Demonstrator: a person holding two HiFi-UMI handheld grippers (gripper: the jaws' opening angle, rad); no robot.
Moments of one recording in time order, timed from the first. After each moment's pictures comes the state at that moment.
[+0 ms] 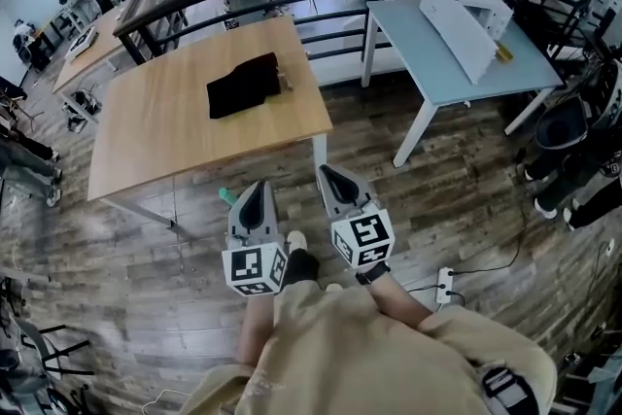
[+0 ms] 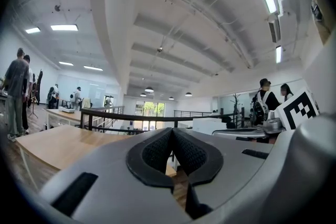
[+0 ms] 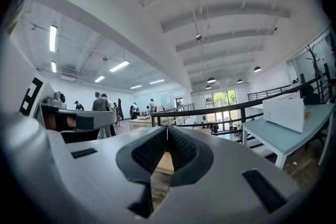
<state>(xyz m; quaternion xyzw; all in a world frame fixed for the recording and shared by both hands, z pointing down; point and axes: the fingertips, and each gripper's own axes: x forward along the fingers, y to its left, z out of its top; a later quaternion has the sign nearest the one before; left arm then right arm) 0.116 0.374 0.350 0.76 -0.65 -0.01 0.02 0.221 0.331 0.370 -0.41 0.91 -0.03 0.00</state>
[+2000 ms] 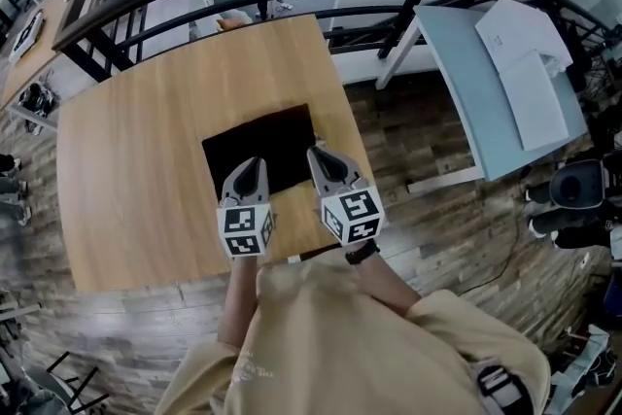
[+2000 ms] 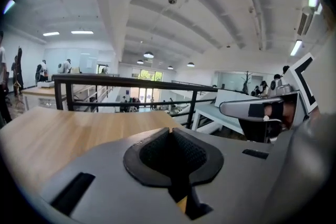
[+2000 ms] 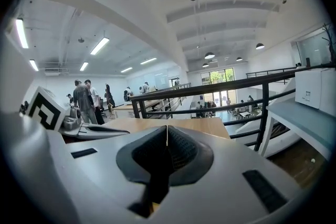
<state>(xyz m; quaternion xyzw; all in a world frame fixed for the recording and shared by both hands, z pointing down) -0.153 -0.155 0.500 0.78 -0.60 0.11 0.15 -0.051 -0.176 0.464 -0.42 0.90 -0.11 -0.09</state>
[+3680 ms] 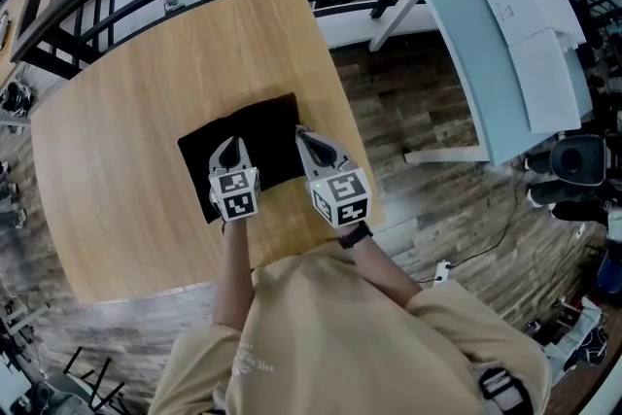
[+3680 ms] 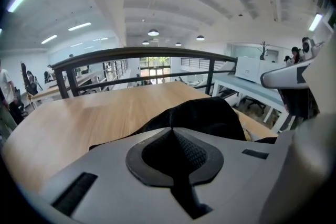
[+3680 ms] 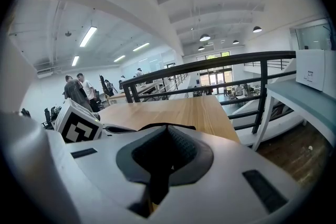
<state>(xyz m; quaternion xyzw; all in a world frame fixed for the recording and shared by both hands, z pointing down) -0.187 -0.245 0.646 0.71 -0.63 0.24 0.19 -0.043 -0.238 0.565 -0.41 0.88 -0.17 -0.15</state>
